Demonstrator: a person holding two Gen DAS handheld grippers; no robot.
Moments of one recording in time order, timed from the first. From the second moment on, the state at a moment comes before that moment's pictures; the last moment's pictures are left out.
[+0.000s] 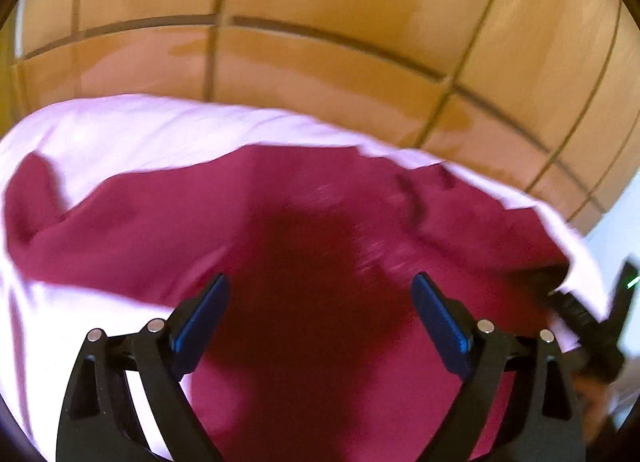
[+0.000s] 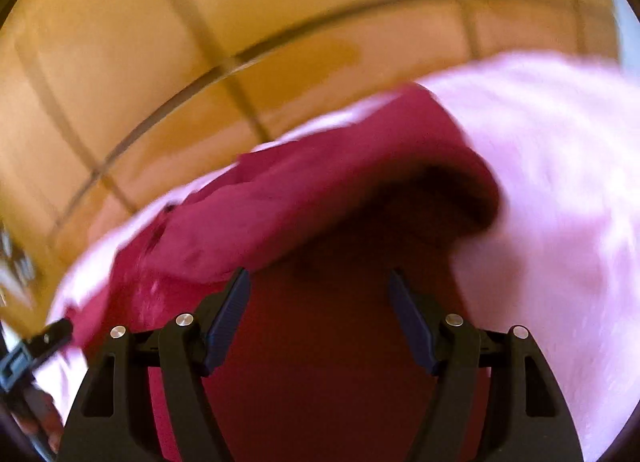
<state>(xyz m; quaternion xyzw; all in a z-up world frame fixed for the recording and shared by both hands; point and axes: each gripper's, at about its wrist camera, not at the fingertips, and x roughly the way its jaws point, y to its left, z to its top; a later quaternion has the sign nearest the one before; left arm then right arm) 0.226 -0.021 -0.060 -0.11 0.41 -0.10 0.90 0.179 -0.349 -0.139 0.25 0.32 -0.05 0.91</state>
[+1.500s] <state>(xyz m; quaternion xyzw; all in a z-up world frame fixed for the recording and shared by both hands) 0.300 -0.039 -0.130 -0.09 0.44 -0.10 0.89 0.204 -0.391 -0.155 0.36 0.23 0.00 0.90</state>
